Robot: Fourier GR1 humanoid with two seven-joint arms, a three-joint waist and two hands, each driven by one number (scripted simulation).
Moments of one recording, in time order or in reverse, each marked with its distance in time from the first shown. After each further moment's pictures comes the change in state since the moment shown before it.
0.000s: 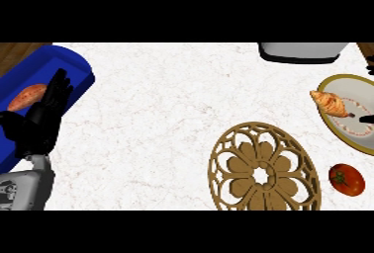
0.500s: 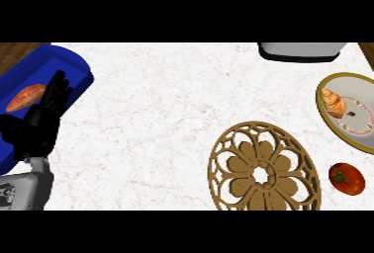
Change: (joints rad) left arm 0.015 -0.002 0.003 -0.012 0.005 -0.004 -0.005; right arm 0.009 -0.175 -0.184 0.110 -0.193 0.220 0.130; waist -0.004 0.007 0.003
